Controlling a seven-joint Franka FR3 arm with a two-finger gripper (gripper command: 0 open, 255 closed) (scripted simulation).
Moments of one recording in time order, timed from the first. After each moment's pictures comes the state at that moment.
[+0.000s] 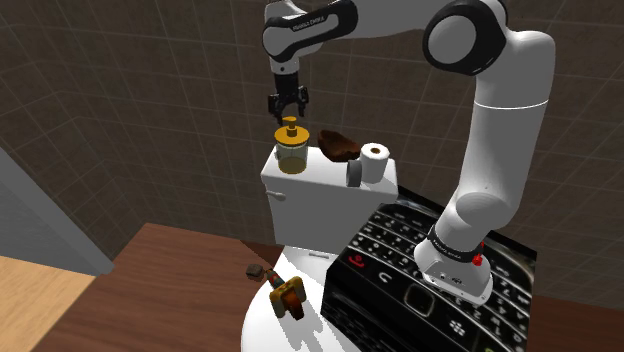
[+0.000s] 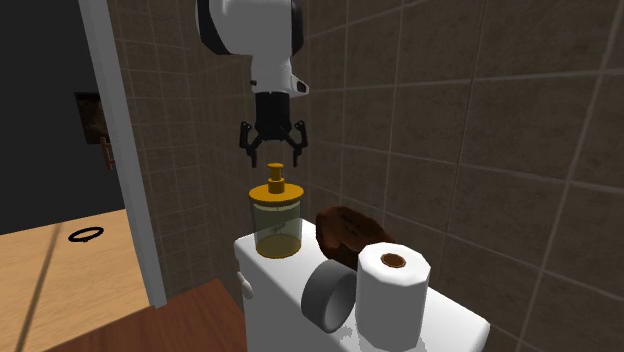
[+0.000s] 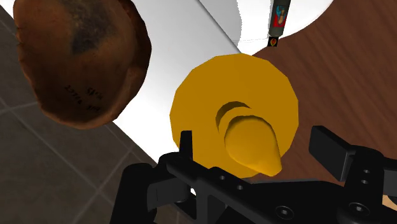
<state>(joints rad) 0.00 0.30 0.00 -1.65 0.02 1.82 0.19</state>
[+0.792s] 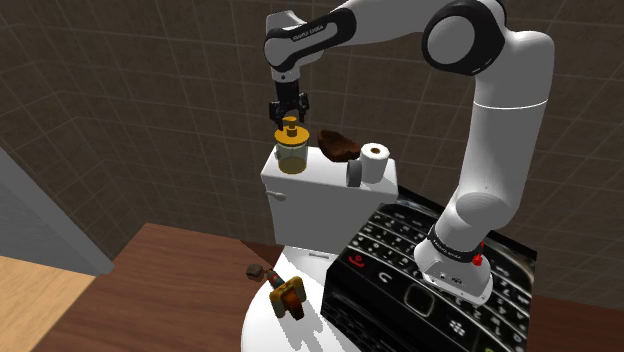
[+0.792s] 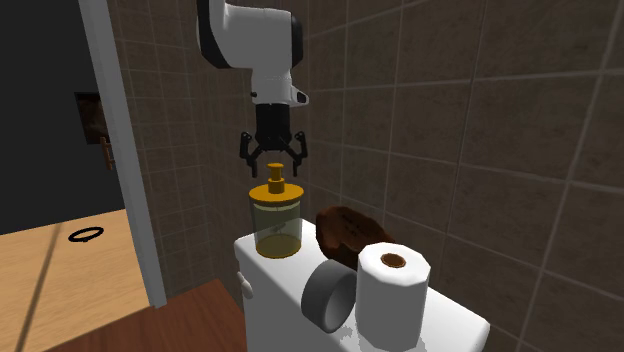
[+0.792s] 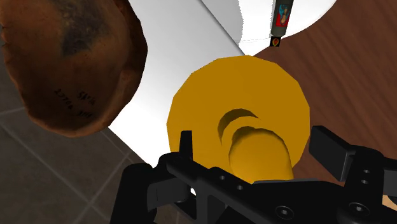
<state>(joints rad) 0.00 0.30 0.00 -1.70 0.02 1.88 0.20</state>
